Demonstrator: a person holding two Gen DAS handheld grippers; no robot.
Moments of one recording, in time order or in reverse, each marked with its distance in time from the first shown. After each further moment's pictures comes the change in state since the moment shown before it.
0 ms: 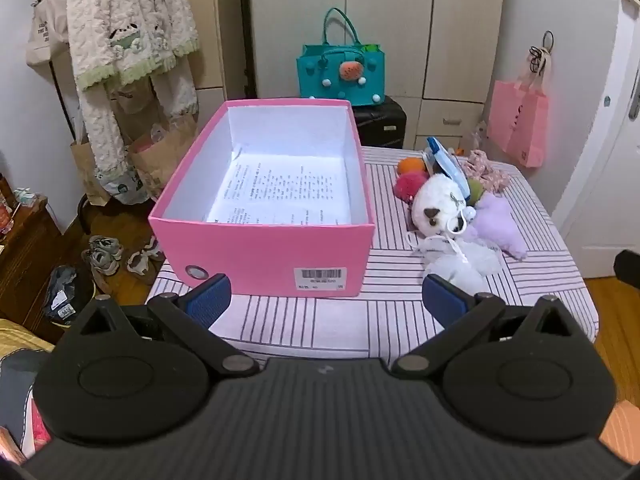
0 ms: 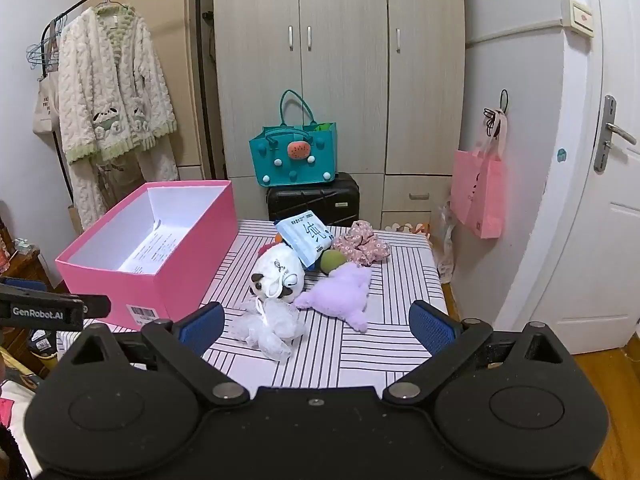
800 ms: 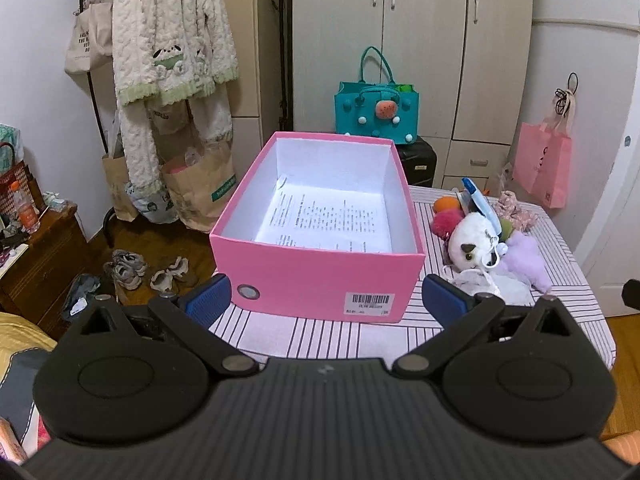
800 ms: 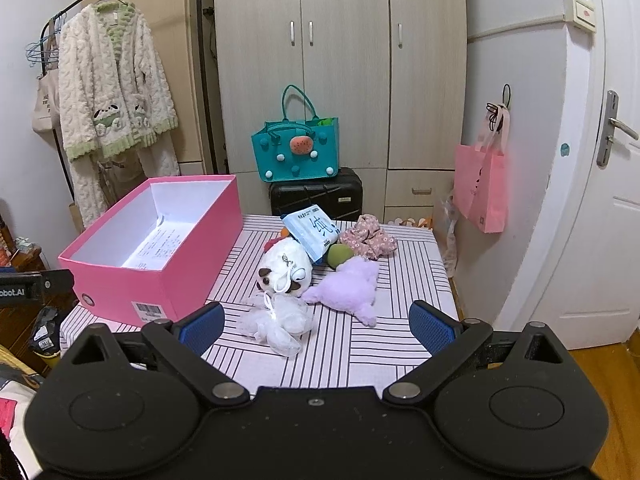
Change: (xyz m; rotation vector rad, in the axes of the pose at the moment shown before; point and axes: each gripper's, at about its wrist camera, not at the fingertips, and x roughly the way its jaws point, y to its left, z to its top) left arm -0.018 0.030 -0.008 -0.062 -0.123 0.071; right arm 0.001 0.009 0.000 0.004 0.015 0.003
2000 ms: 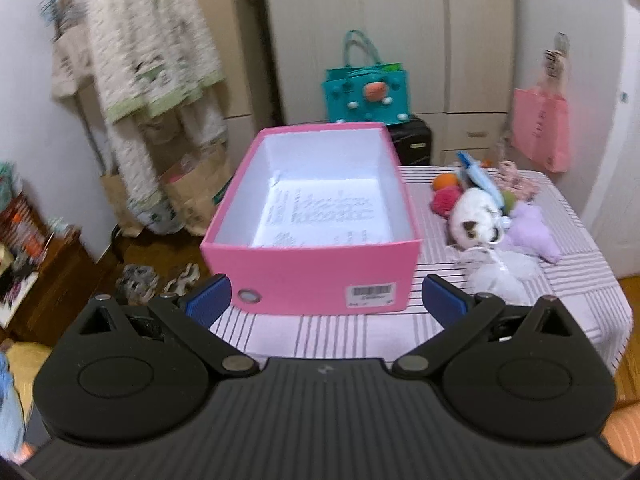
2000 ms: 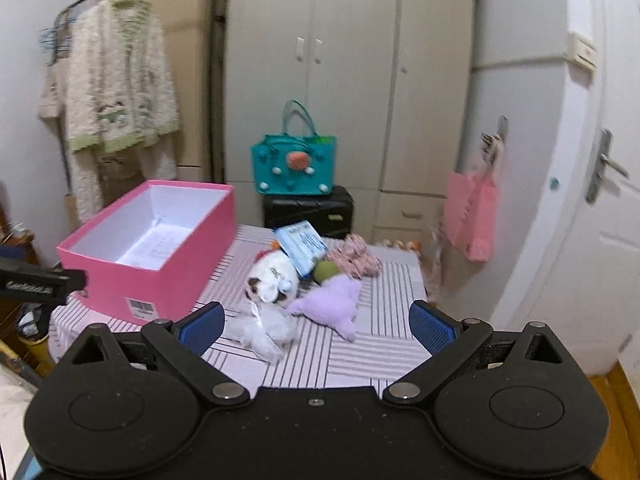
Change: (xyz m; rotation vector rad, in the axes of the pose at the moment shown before) left arm 0.005 -0.015 0.005 0.122 0.039 0.020; right arm -0.025 0.000 0.002 -0.104 -0.054 -0.024
